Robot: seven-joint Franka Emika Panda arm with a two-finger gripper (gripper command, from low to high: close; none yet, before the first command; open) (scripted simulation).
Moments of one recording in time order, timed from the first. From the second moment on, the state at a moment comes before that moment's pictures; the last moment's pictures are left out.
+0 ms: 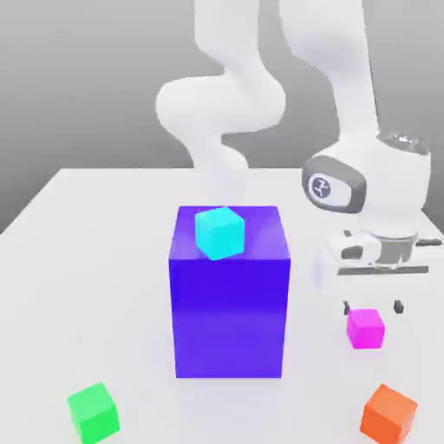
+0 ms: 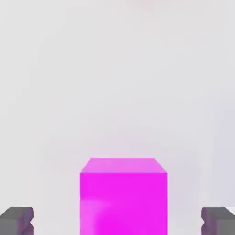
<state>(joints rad) 0.39 0.28 0.22 -2.73 -0.39 3.00 1.74</state>
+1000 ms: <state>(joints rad) -0.07 0.15 0.13 -2.51 -0.02 2.67 1.04</state>
